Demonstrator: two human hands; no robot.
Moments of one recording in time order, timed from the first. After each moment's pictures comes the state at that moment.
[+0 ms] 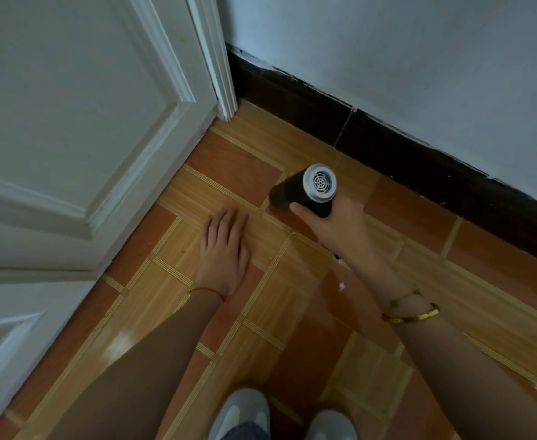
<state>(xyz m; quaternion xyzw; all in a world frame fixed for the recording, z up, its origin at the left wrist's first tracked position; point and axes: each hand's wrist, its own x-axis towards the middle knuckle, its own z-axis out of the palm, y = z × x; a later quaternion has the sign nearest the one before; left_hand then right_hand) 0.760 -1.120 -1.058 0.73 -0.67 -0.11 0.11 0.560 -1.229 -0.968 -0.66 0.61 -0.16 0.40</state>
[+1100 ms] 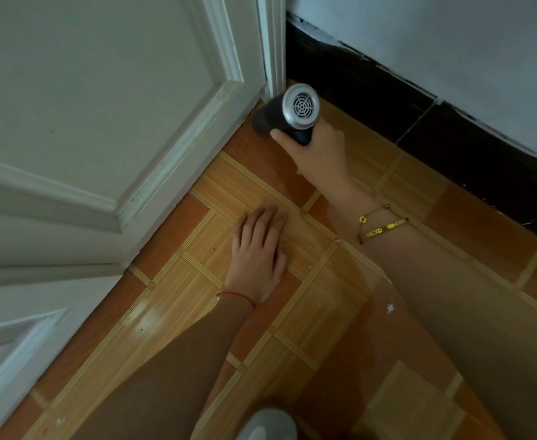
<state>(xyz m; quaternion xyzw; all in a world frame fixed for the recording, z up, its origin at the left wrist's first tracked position) 0.766 -1.121 -1.063 0.72 -0.67 -0.11 0.12 0.691 -1.316 -0.999 -0.70 0.53 -0.26 0.40</state>
